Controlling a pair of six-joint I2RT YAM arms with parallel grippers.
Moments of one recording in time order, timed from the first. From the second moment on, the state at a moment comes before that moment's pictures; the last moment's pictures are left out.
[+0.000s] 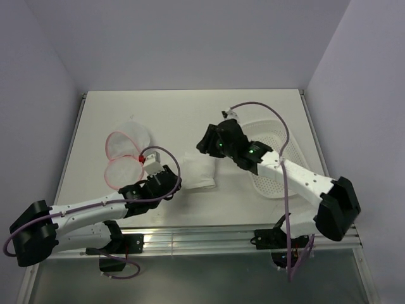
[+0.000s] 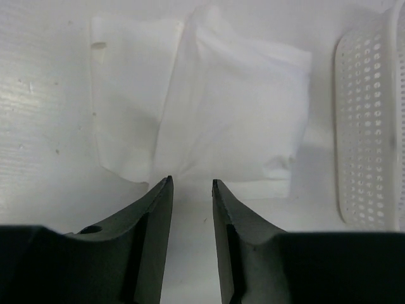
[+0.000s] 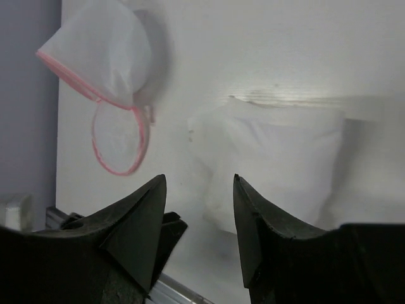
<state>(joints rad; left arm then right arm) -1.03 1.08 0.50 -0.14 -0.58 -1.16 0.76 1.38 1.06 -0.28 0.13 0.83</state>
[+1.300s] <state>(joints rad) -0.66 1.33 0.54 0.06 -0.21 -1.01 0.56 1.47 0.45 0.53 -0.29 0.88</state>
